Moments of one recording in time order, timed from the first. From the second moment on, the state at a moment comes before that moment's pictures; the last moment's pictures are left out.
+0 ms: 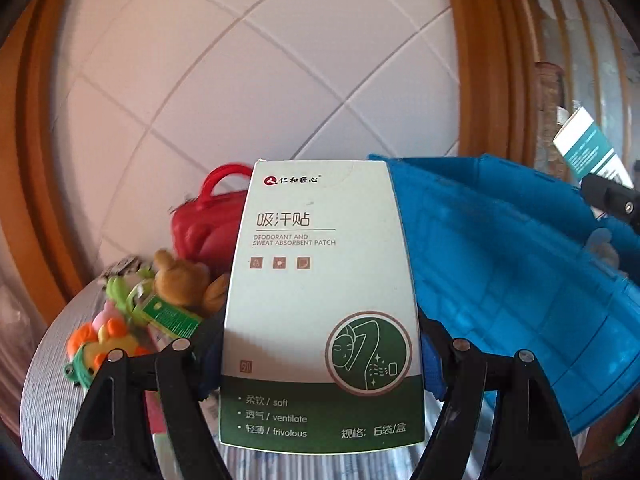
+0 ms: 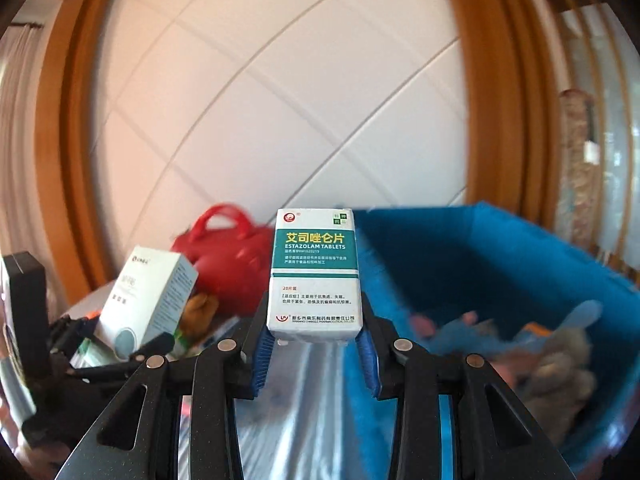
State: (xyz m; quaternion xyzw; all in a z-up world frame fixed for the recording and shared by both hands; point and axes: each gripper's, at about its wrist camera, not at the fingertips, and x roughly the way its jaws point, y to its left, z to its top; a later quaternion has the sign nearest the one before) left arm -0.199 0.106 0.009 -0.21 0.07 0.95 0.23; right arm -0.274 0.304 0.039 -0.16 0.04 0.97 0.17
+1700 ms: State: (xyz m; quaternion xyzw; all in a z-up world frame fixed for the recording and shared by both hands) left arm -0.129 0.349 0.080 -0.17 0.17 0.87 0.43; right arm -0.200 0.485 0.041 -0.21 0.05 0.88 0.42
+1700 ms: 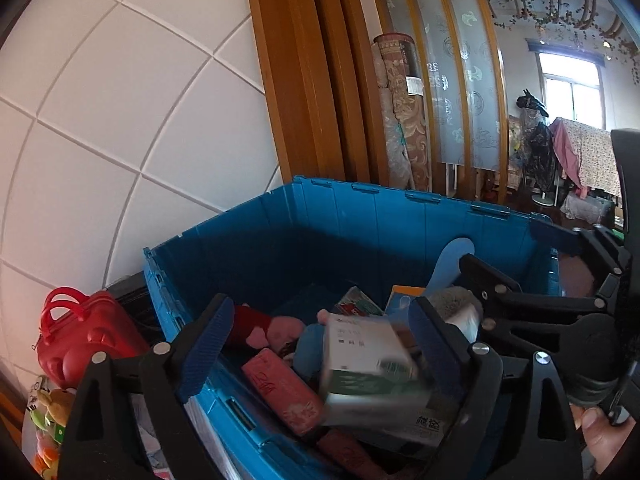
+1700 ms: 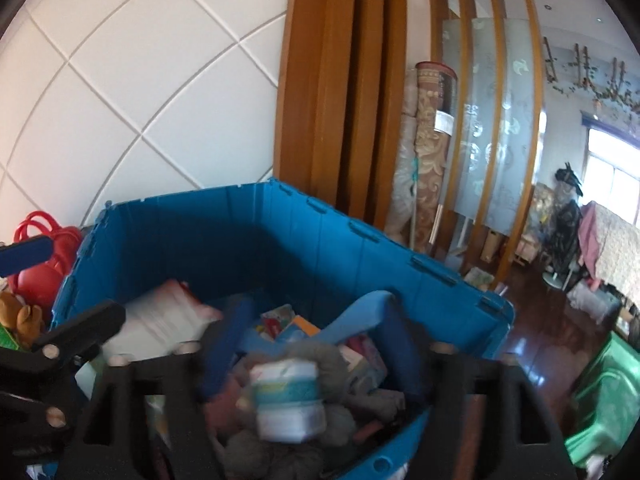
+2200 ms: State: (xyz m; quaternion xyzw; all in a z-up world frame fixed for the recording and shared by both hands) left arm -0.144 0.282 0.081 -0.15 0.11 0.91 0.37; right arm -0.191 0.448 0.067 -0.17 0.04 0.90 0.39
